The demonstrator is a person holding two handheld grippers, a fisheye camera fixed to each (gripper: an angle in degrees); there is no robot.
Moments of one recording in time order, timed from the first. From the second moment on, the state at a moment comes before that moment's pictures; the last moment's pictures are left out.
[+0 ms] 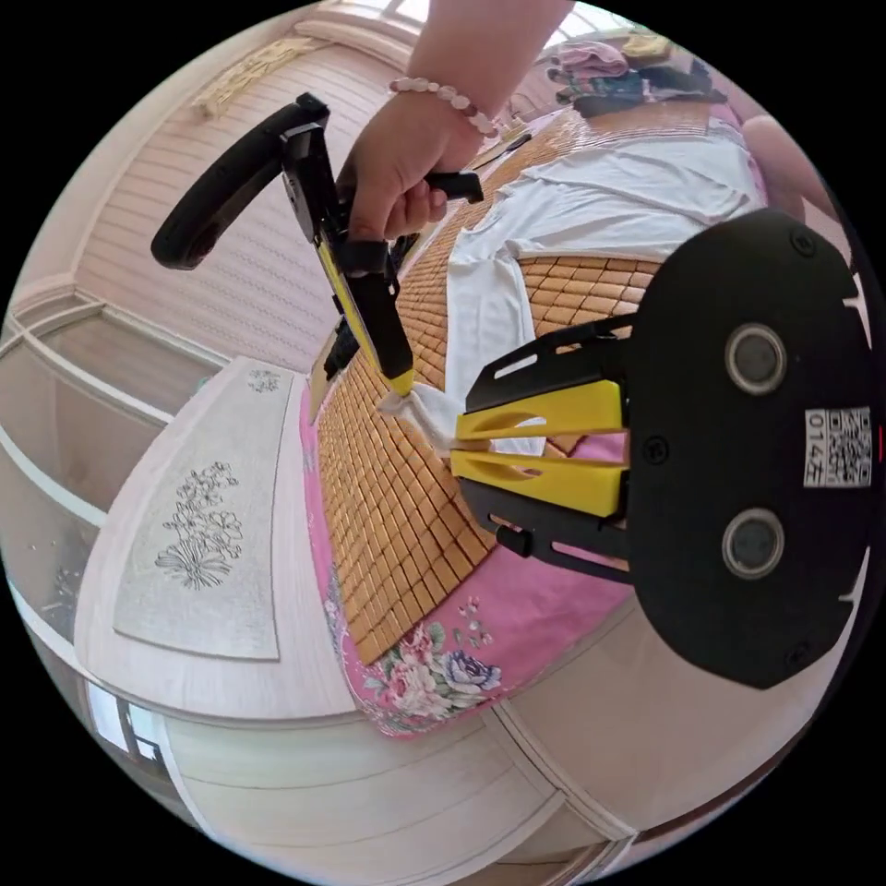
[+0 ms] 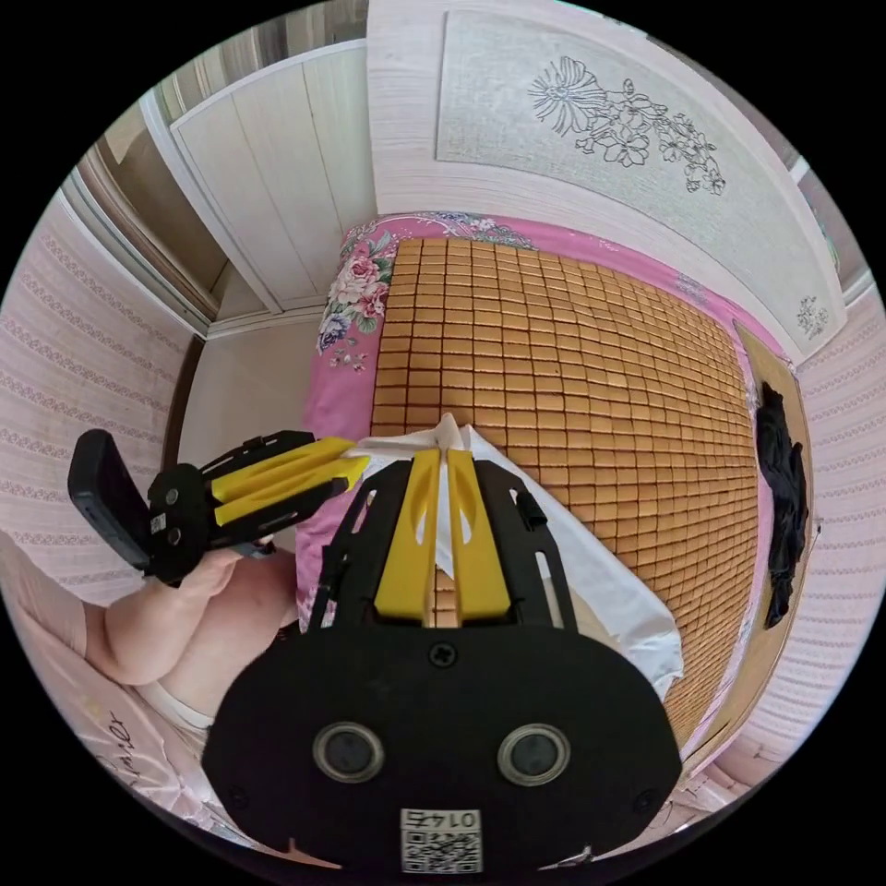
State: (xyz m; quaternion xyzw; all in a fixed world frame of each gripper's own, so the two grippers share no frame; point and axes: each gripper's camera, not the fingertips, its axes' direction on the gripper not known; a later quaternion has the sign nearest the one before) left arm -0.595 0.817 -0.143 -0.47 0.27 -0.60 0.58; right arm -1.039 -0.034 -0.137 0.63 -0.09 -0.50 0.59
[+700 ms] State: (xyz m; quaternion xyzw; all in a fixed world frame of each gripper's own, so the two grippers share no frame) left arm -0.536 0.312 -0.202 0.00 0.66 -0.44 0.61; right arm -0.552 -0.043 0.279 0.62 -0.40 -0.10 0.67
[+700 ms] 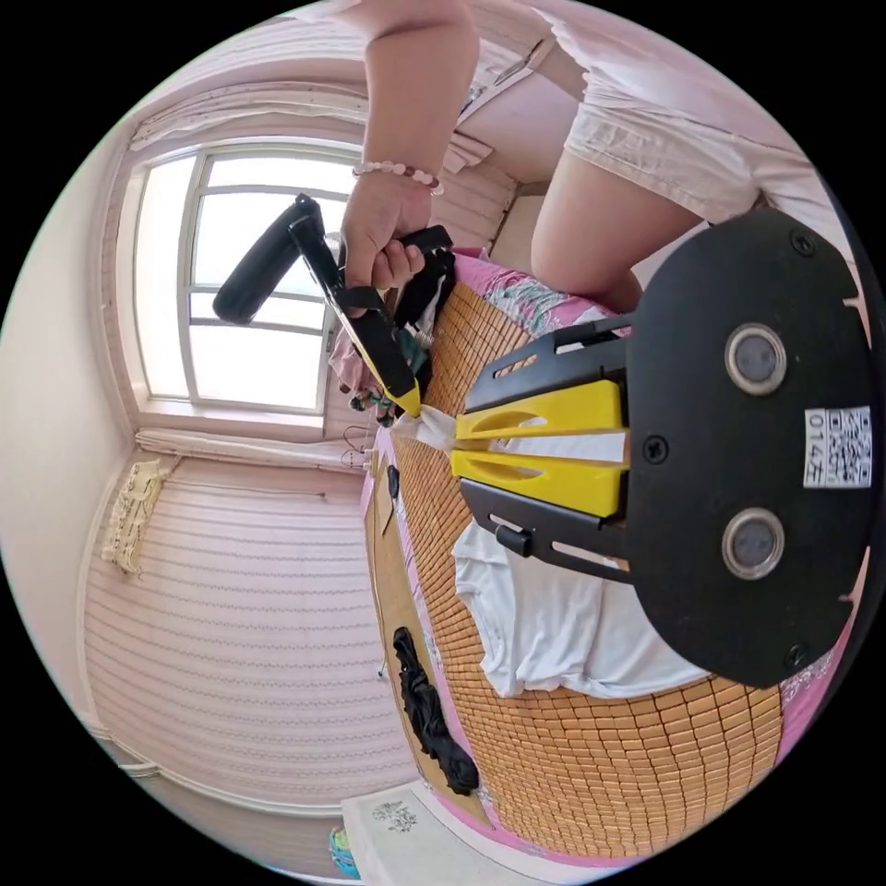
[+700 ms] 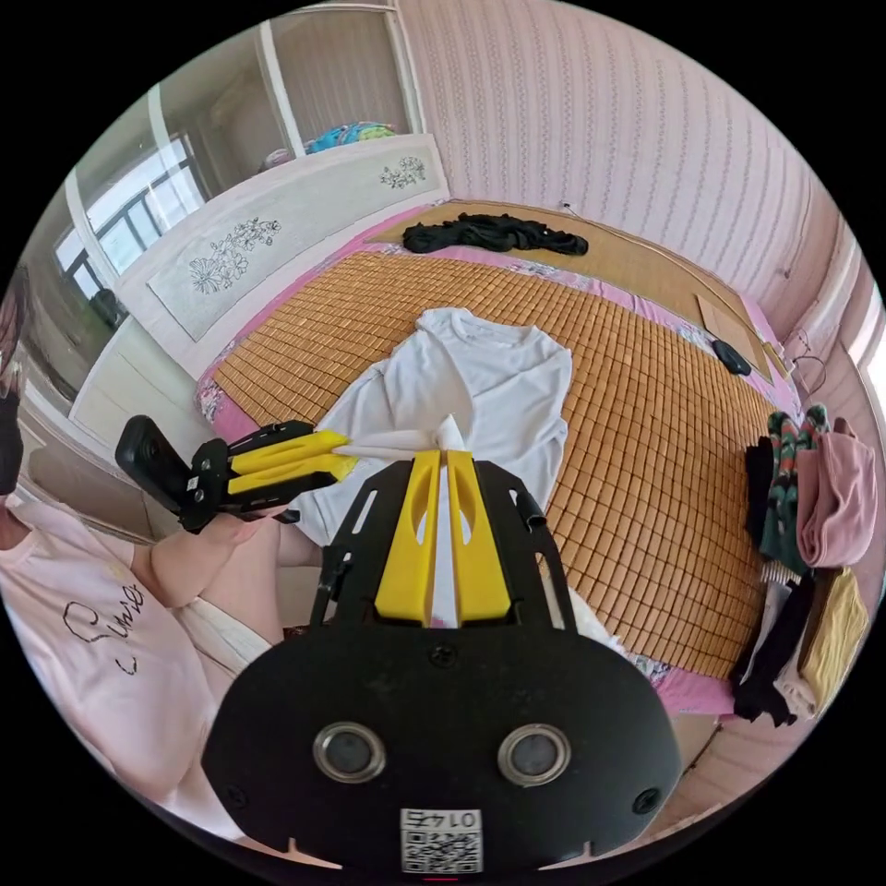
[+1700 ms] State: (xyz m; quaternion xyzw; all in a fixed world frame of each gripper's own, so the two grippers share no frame) left arm -0.226 0.358 -0.018 -0.27 0.67 -0.23 0.65; right arm -0.517 -0.289 0.042 0.63 -0.37 -0.23 0.64
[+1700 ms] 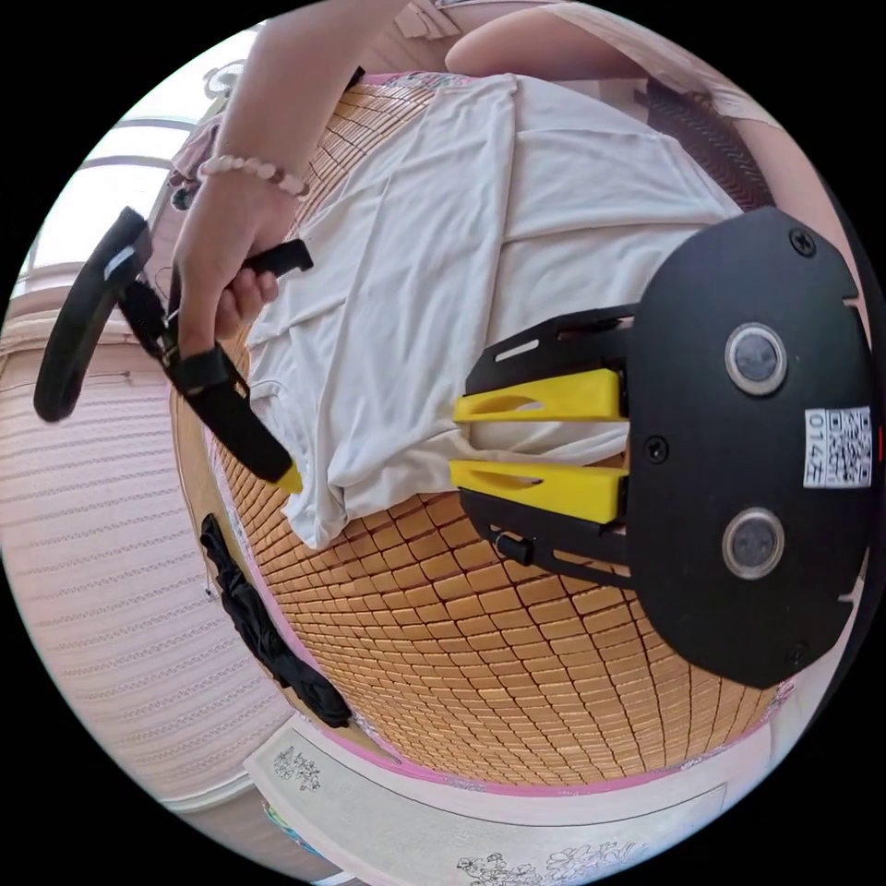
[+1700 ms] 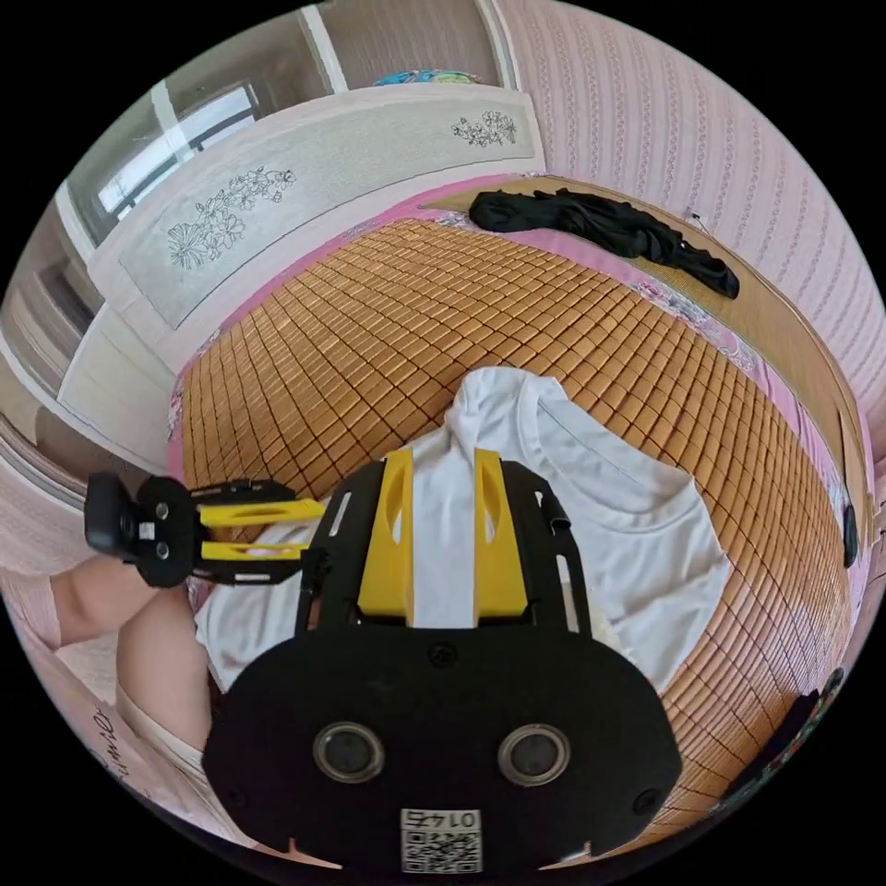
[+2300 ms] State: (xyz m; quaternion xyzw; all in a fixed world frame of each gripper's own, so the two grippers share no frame) left arm -0.197 0.463 0.022 -0.33 0.64 -0.28 0.64; right arm -0.469 -0.354 -0.024 0.60 -0.41 -0.27 0.64
